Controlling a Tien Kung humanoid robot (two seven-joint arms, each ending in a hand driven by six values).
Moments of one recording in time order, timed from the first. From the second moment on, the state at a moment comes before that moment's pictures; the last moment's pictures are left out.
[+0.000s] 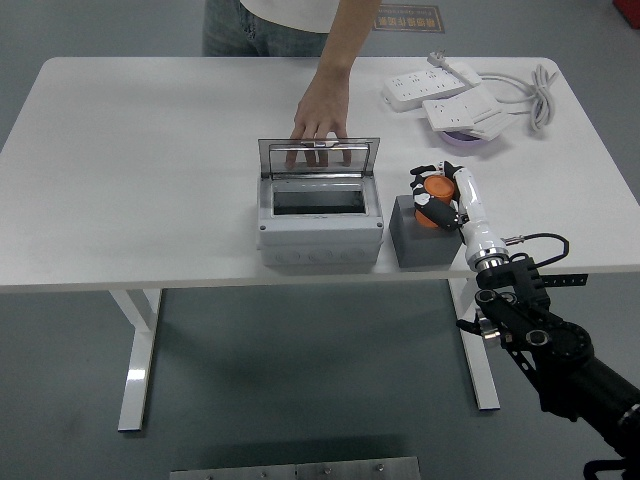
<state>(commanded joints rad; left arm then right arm) -0.15 0.35 -0.62 -0.43 0.55 0.23 0.37 0.49 -0.14 0.86 0.78 -1.06 -0.39 0.46</state>
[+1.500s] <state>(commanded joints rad) -0.15 0.35 -0.63 -0.43 0.58 0.26 0.37 0.55 -0.19 0.90 0.84 -1.09 -0.40 0.43</state>
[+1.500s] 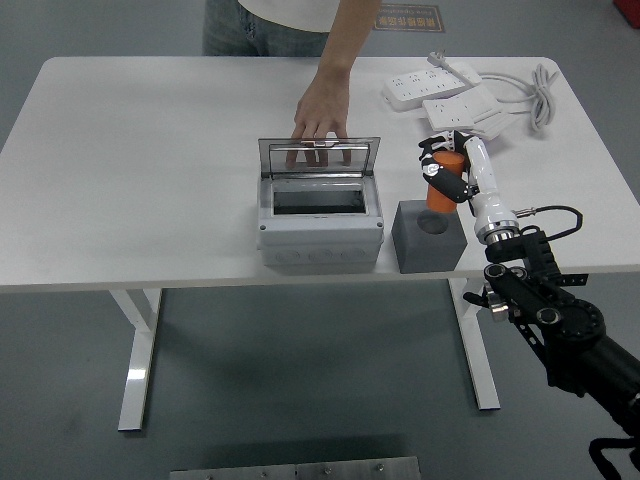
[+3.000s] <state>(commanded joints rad) -0.13 0.36 -0.63 -0.43 0.56 0.28 0.36 0.78 -0.32 0.64 1.13 -1.83 -0.19 -0.07</state>
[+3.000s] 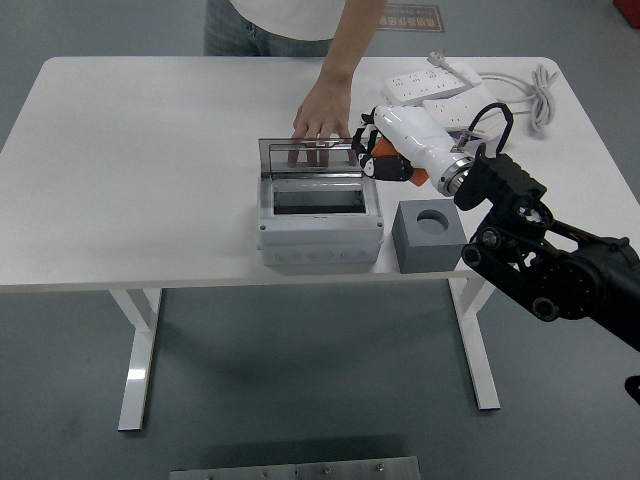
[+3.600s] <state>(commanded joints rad) -0.15 0.37 -0.64 -0.43 0.59 0.27 0.37 0.81 -0.24 0.54 1.12 -1.82 -0.22 -0.06</state>
